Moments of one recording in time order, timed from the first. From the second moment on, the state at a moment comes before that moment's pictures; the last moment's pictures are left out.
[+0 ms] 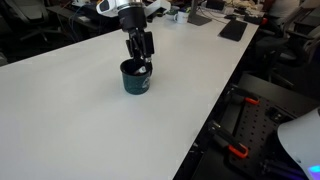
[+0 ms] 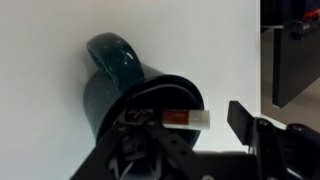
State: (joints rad) arm -0.10 0.48 0.13 -2.01 0.16 2.02 -1.31
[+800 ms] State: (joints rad) arm -0.09 0.48 0.13 -2.01 0.11 2.06 -1.36
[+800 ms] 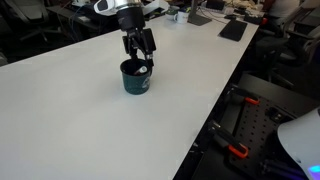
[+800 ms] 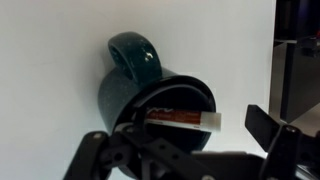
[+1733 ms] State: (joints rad) arm -0.09 0.50 0.15 -2.01 0.10 2.07 -1.76
